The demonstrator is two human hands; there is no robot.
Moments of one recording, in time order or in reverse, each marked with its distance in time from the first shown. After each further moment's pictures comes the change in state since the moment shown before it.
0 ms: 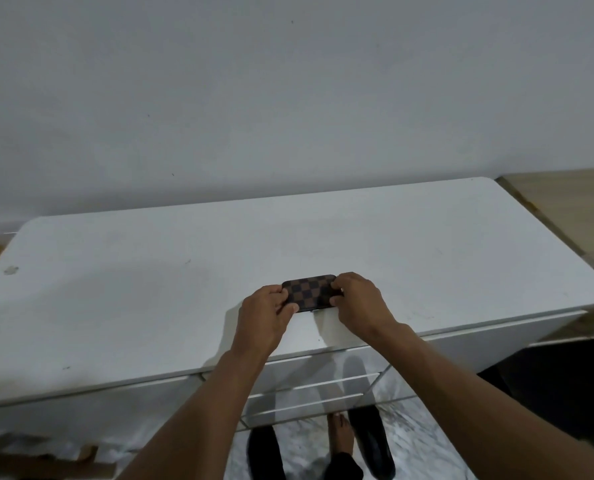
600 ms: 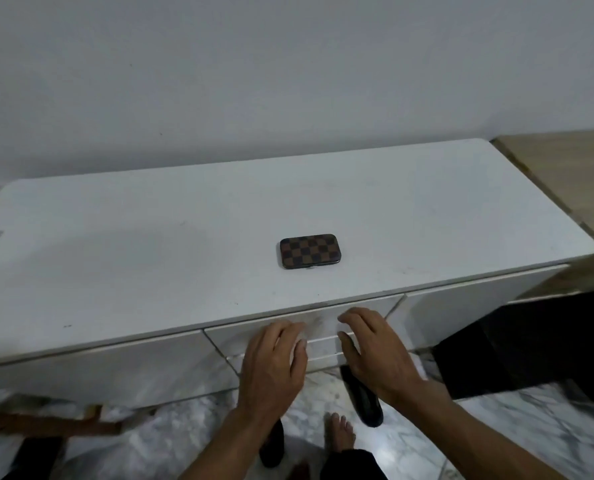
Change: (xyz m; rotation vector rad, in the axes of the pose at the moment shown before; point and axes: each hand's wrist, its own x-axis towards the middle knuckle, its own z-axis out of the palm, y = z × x) left_hand -0.130 -0.019 0.019 0.141 0.067 0.299; right_hand -0.123 0.030 0.064 -0.119 0.162 -0.183
